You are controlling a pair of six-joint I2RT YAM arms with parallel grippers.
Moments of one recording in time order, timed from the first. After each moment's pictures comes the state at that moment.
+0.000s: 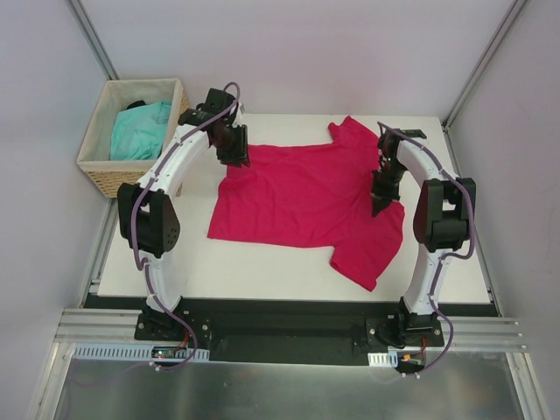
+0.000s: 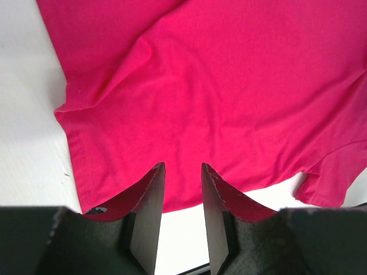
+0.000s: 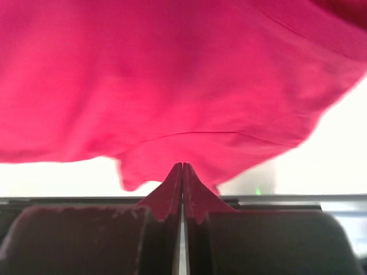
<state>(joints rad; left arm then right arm) -0.30 1.94 1.86 -0.95 0.23 -0.31 0.12 2.02 1.71 -1.30 -0.11 0.31</state>
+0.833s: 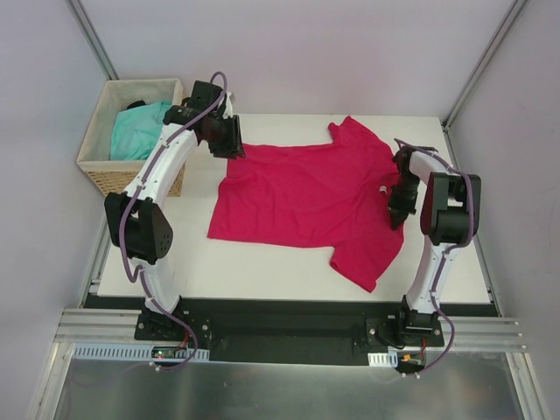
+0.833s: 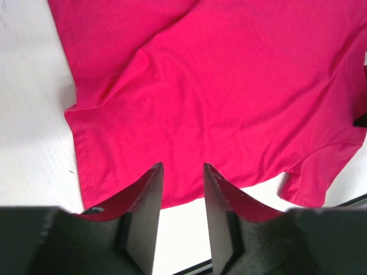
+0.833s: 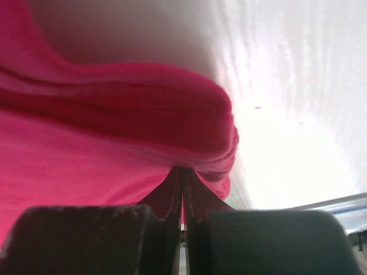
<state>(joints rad) -0.26 1.86 1.87 -0.95 0.26 -0.33 -0.03 2.09 1.51 -1.14 0.08 0.31</state>
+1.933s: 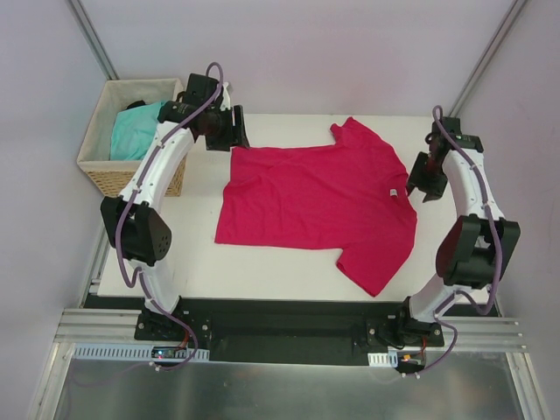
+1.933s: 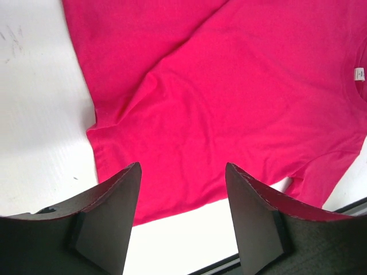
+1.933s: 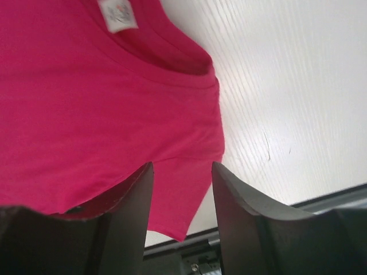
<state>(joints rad) -0.26 1.84 1.92 -0.95 0.26 -0.32 -0.11 1.72 1.50 -1.12 0.12 0.29</state>
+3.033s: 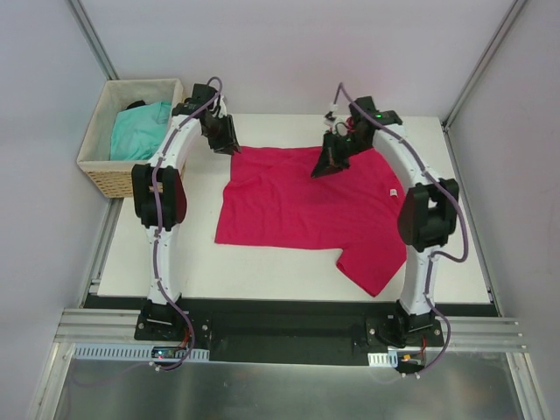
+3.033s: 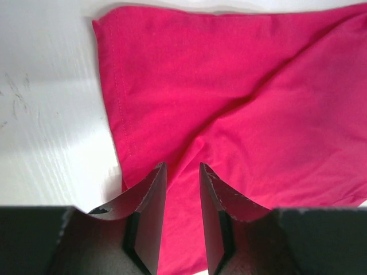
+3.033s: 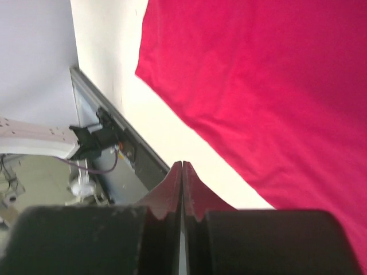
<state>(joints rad) -0.13 2.28 2.15 -0.88 0.37 -0.34 0.26 2.02 1.92 -1.05 -0.76 0.23</state>
